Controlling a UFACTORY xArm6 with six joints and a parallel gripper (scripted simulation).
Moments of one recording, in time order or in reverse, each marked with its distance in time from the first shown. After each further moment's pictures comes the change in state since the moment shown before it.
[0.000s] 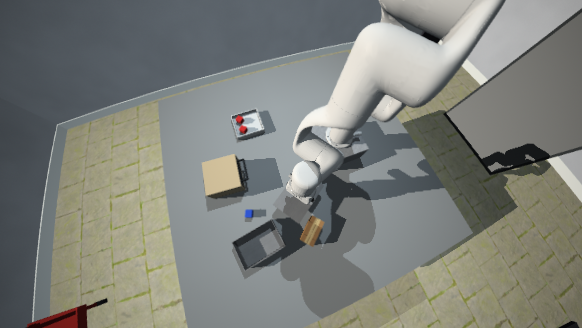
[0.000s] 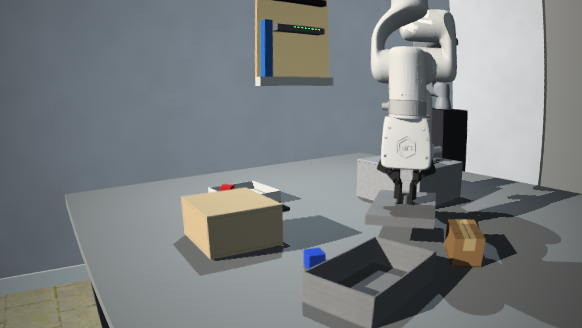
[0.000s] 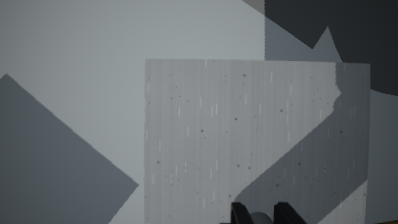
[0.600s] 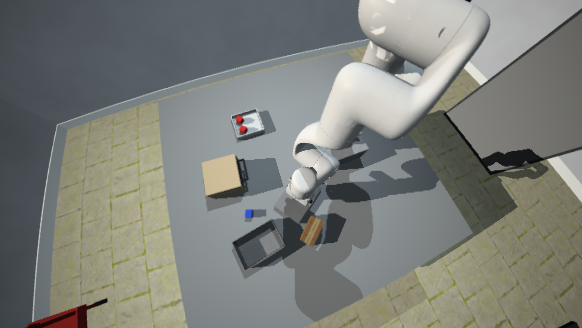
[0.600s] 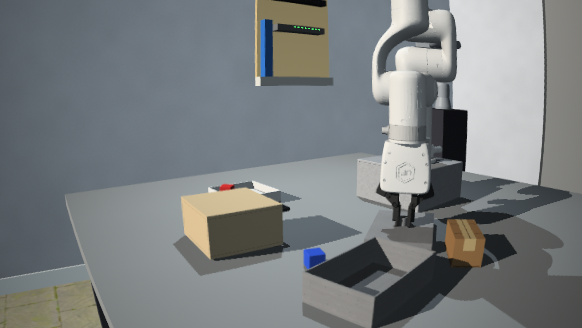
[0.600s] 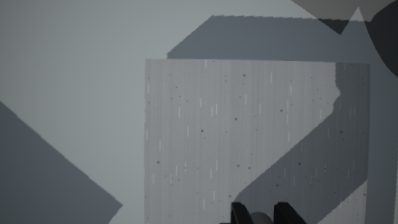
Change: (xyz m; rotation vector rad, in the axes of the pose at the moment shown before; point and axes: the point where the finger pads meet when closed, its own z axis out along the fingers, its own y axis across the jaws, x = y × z) arm 0.000 0.000 0.047 0.000 0.001 0.000
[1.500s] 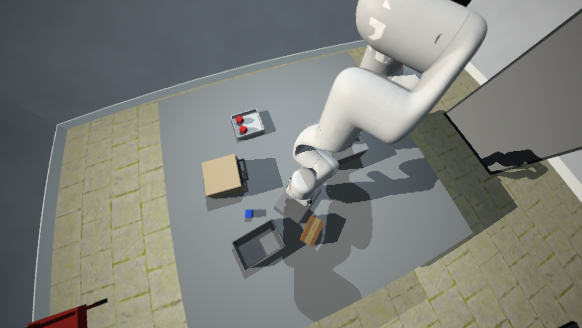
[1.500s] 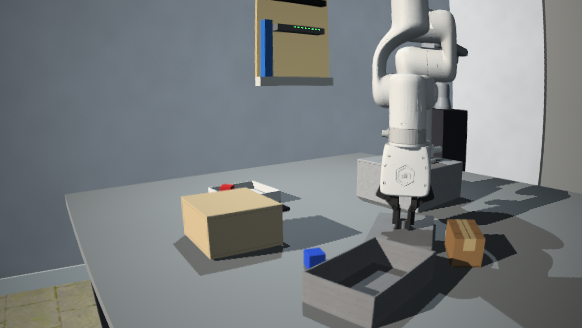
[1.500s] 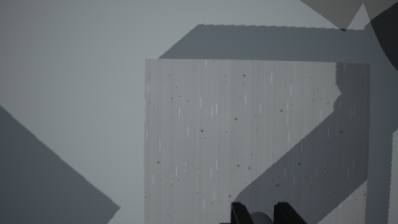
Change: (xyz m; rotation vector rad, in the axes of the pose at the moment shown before) arm 0.000 0.000 0.006 0.000 -0.001 0.000
